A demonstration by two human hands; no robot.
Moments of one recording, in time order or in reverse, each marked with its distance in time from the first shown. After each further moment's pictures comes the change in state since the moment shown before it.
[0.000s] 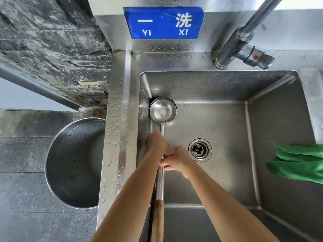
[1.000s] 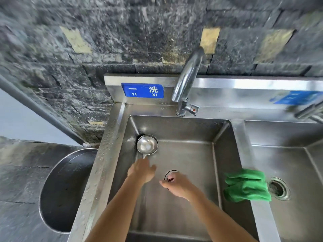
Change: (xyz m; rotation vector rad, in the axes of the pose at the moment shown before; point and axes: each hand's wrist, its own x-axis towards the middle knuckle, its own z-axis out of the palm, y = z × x) left_hand -0.147 0.068 -0.044 0.163 0.047 0.058; right_hand -0.138 0.009 -0.125 -0.567 0.018 -0.233
